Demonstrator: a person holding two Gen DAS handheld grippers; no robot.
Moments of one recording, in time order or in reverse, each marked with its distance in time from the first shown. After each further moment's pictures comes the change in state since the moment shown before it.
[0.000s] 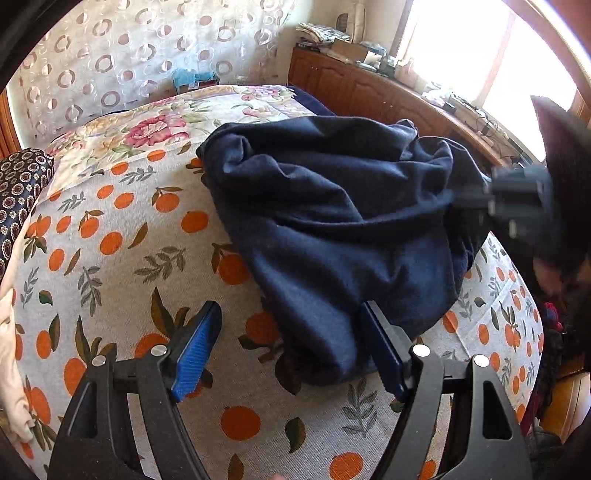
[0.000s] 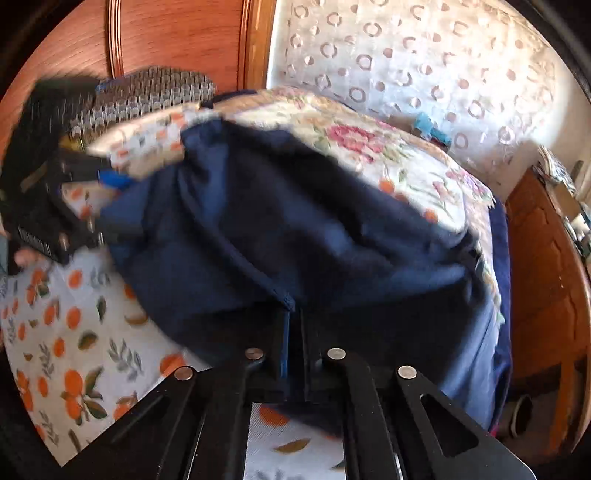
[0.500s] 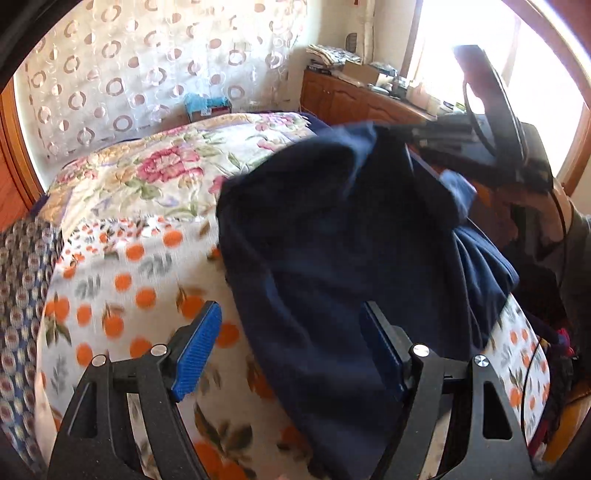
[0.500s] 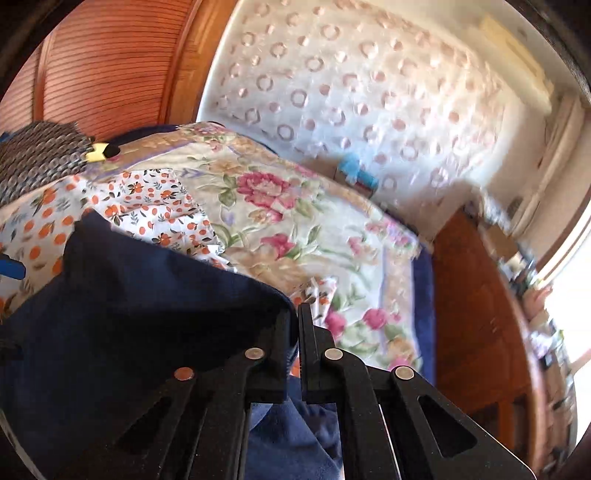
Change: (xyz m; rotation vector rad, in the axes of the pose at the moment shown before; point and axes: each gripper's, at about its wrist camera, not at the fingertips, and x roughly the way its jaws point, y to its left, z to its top) left arm 0.003 0.013 0.068 0.004 -0.089 0.066; right arm 0.056 -0.067 0.108 0.043 -0.063 -0.273
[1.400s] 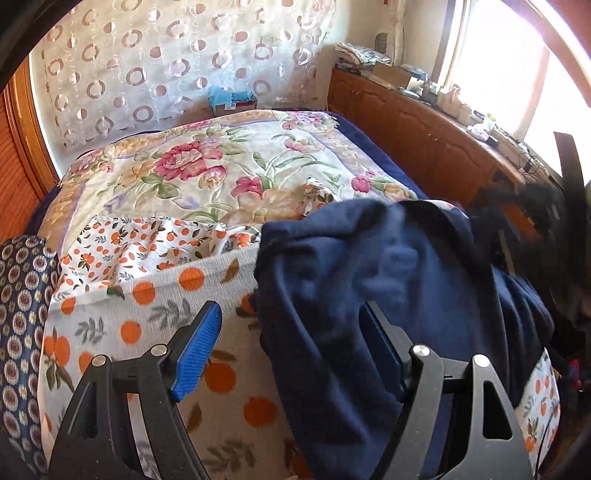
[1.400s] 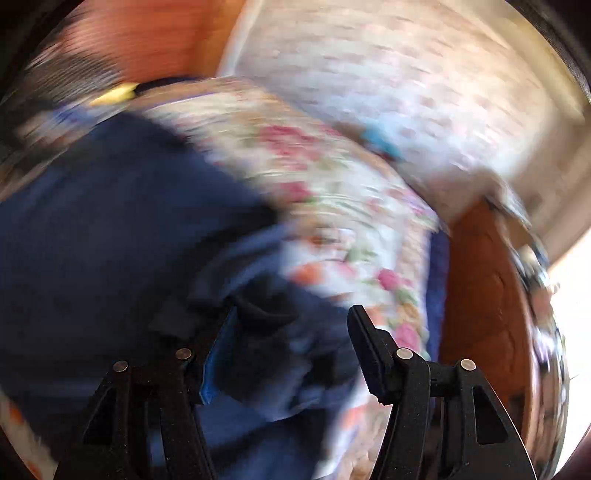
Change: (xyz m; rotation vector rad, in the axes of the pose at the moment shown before) left arm 0.035 0.025 0.029 -0.065 0.014 0.063; right arm -0.023 -0.021 -0.032 -0.024 0.069 -0.138
